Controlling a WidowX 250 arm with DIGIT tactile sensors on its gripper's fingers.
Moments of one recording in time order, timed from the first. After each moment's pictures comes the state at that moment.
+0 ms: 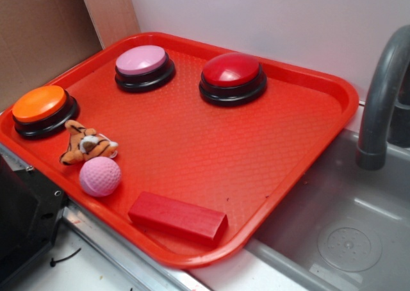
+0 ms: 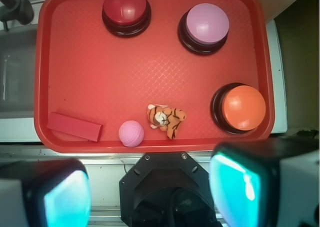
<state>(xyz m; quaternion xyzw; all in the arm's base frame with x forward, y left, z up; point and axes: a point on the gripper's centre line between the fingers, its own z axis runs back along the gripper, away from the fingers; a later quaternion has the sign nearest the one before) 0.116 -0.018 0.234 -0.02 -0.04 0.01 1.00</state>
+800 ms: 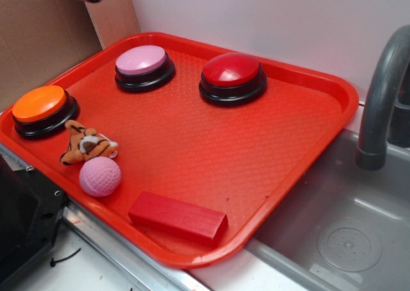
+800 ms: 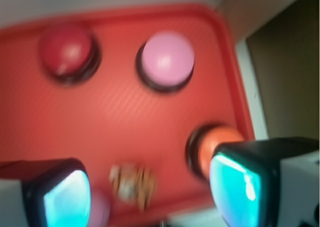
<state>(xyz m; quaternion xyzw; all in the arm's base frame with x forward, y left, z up) 0.210 0.041 0.172 0.06 -0.06 0.12 0.99</state>
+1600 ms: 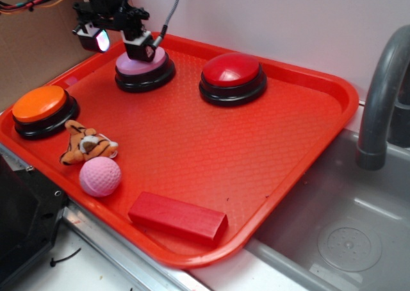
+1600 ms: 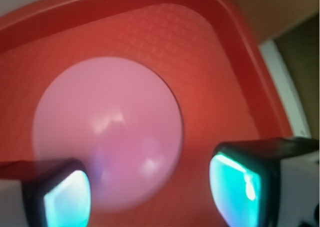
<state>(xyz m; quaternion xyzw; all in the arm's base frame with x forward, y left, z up) 0.270 0.108 0.058 0.06 -0.05 0.19 0.98</state>
